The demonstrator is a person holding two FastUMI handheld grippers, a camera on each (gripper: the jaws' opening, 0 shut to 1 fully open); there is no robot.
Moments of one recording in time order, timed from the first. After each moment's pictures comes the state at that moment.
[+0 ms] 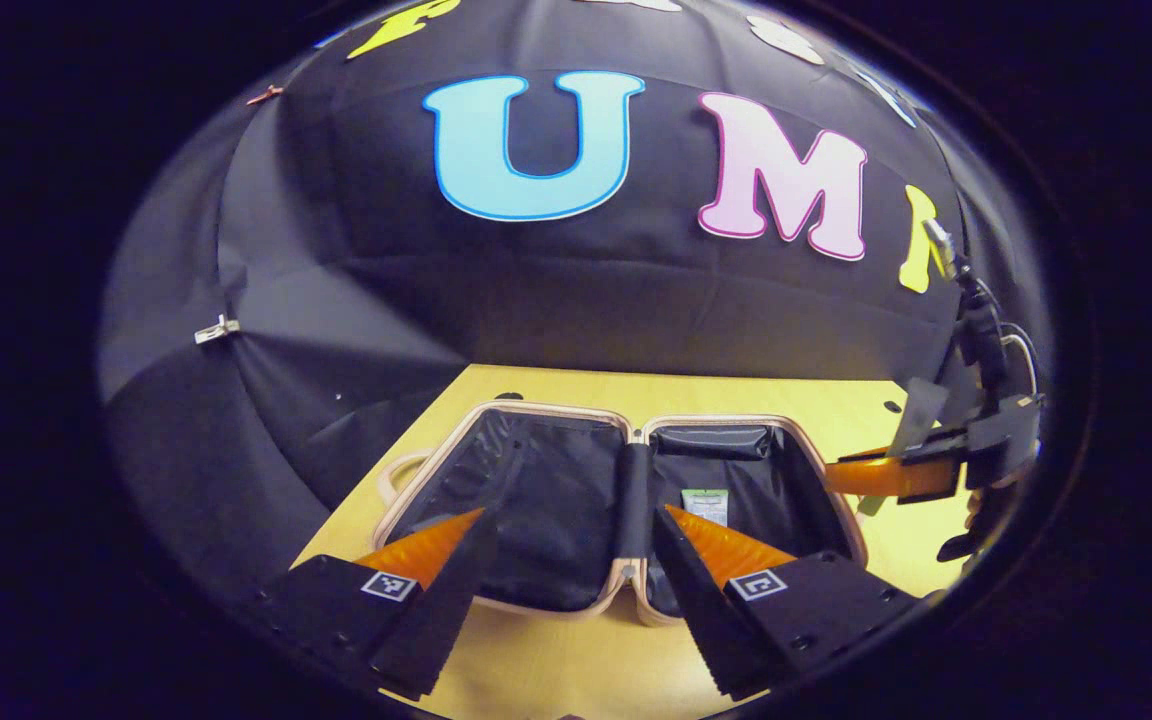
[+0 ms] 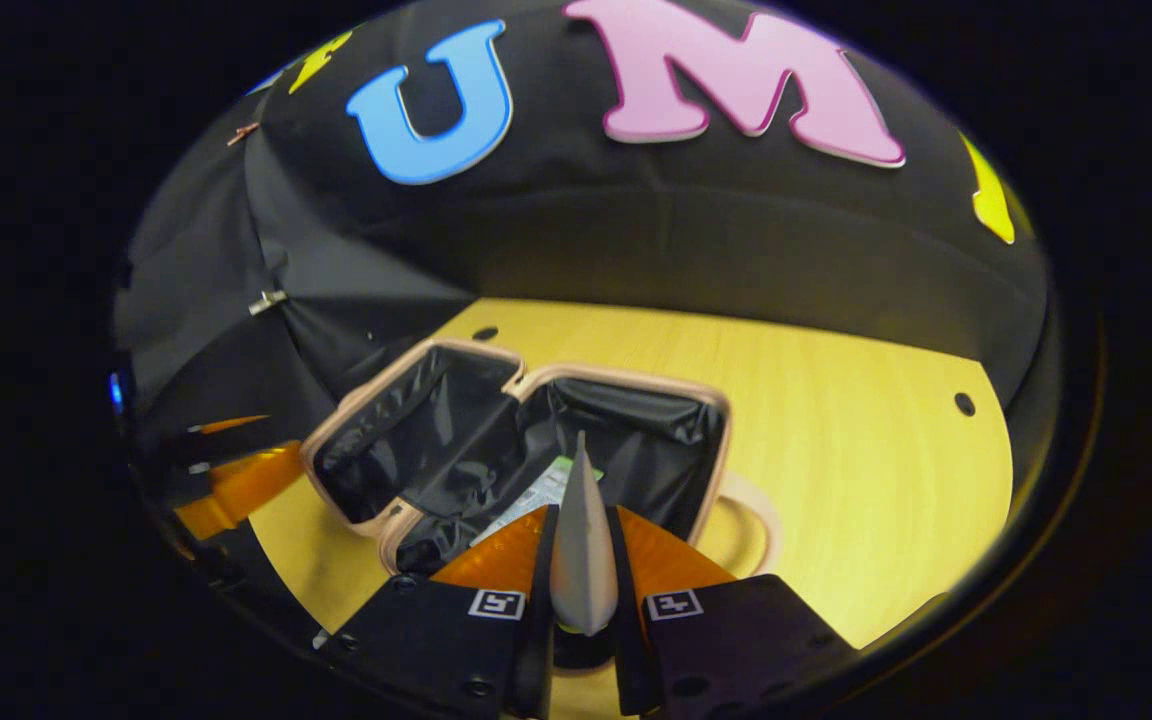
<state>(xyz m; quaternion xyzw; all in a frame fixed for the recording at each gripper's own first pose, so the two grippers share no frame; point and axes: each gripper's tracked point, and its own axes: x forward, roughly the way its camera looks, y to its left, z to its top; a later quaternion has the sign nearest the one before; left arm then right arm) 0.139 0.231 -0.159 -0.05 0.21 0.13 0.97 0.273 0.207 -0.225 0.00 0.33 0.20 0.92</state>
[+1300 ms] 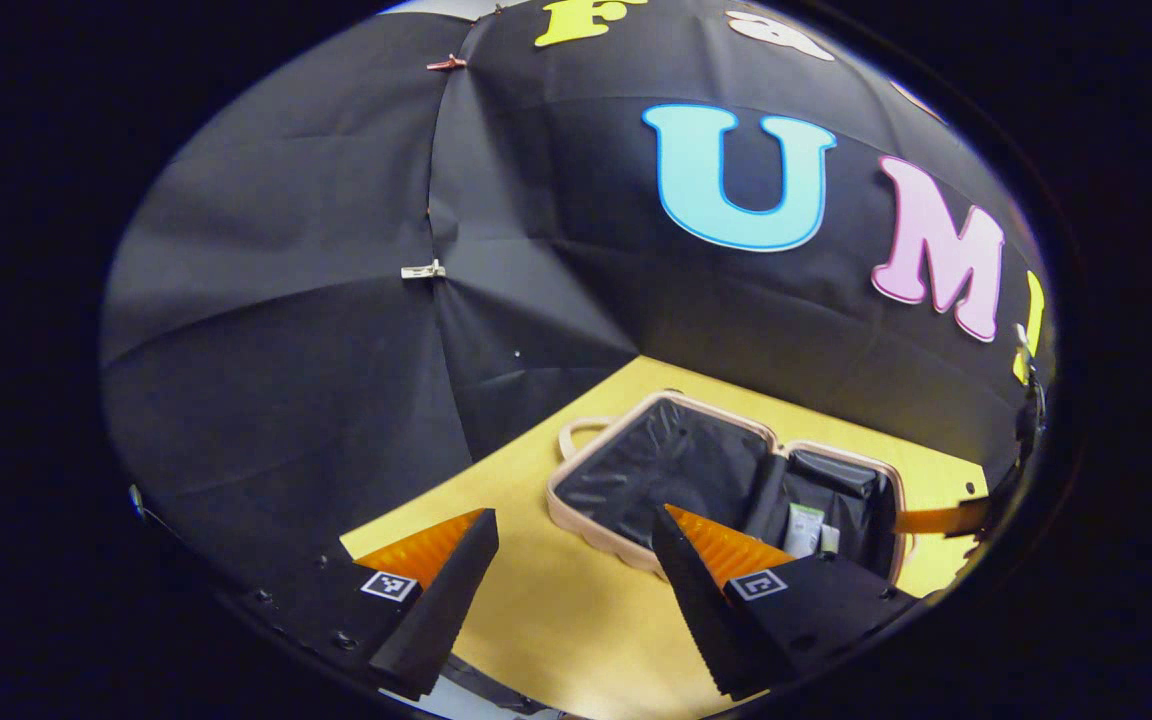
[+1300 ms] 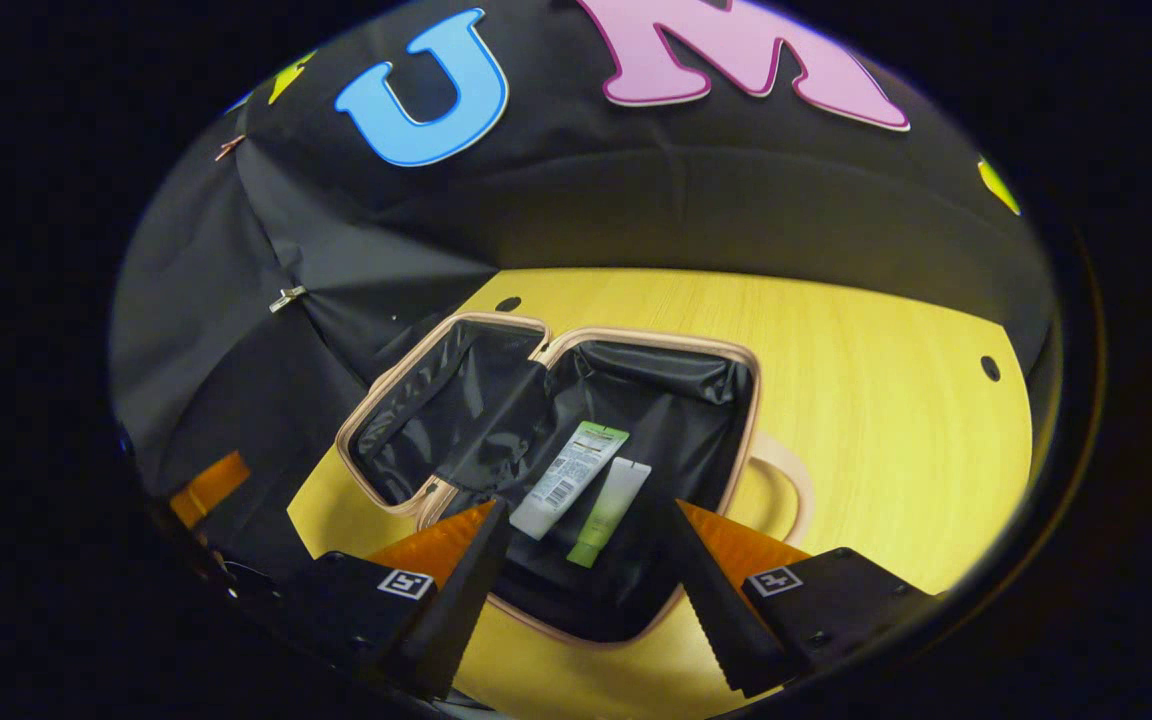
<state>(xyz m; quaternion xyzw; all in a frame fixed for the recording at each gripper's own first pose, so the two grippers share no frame) 0.047 0.322 -0.133 -0.13 0.19 0.35 0.91 0.241 0.185 -0.184 0.05 0.35 0.23 0.91</state>
